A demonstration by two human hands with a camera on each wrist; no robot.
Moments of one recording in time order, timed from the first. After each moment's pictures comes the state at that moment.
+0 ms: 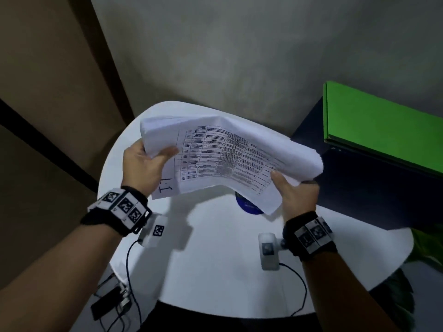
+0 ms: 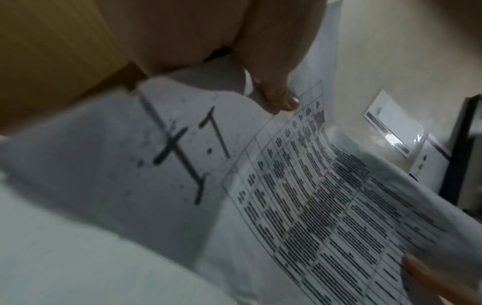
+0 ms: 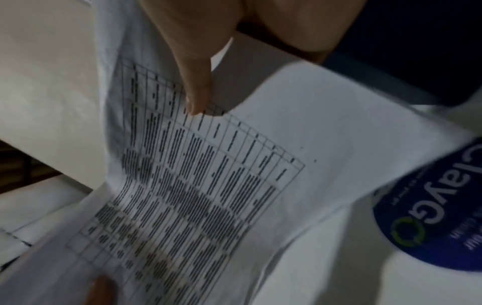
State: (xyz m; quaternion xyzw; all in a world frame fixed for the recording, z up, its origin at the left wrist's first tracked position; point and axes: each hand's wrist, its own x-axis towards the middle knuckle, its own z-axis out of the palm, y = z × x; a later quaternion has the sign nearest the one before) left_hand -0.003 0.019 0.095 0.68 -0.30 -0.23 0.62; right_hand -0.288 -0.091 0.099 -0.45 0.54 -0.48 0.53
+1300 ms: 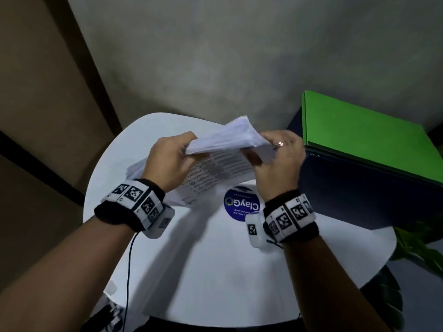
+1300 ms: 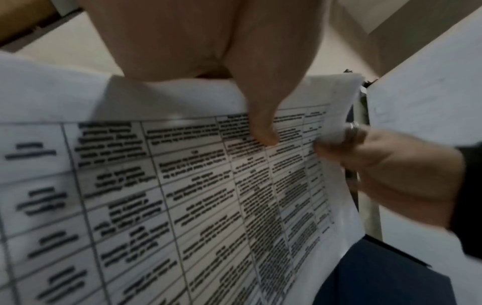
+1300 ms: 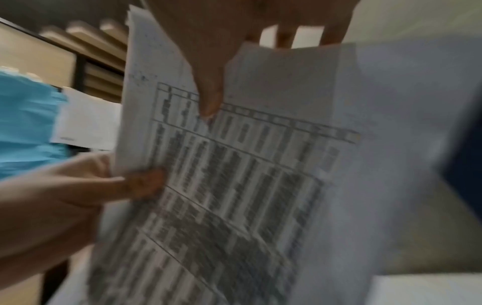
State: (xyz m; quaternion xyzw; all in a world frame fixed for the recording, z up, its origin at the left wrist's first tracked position) left_hand -0.041 -0.027 0.146 0.69 -0.59 -0.07 0.41; right_hand -0.250 -0.108 0.165 -0.77 0.42 -0.46 0.11
